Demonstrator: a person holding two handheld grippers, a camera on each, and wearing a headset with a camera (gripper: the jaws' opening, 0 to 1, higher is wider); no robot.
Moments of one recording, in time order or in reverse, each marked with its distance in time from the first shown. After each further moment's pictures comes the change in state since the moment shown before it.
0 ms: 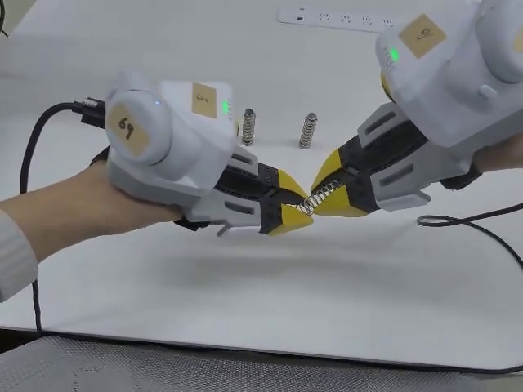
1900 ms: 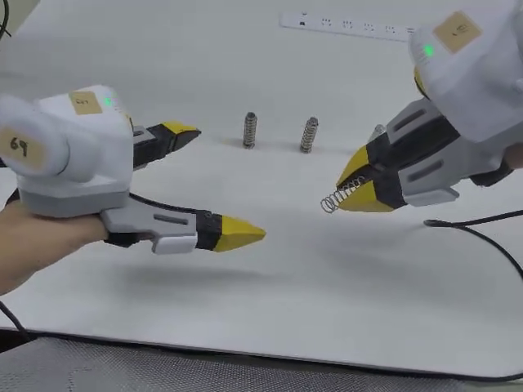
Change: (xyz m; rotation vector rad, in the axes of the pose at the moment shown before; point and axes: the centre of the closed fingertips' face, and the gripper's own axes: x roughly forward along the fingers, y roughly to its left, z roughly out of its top) left arm -0.072 0.060 -0.040 -0.290 -0.122 0.413; right arm -0.016 -0.012 -0.021 0.035 0.038 -0.032
